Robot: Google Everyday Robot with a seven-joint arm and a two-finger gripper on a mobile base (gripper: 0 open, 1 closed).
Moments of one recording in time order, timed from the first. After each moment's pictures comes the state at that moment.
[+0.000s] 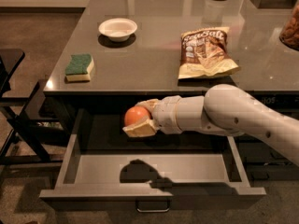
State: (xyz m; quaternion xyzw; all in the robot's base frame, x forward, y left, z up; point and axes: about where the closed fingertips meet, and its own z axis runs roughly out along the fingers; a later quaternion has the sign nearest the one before) arm 0.514 0.032 0.782 -0.49 0.70 0.27 0.44
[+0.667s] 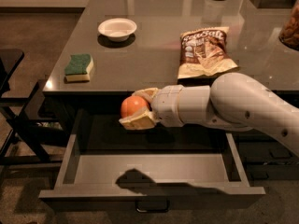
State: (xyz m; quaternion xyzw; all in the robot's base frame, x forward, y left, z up) arm 0.502 0.034 0.837 -0.50 0.68 0.25 0.48
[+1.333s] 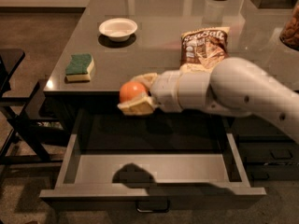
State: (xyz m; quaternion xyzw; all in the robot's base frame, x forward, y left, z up) arm 0.526 0.035 0.864 -0.50 0.66 0.25 0.50
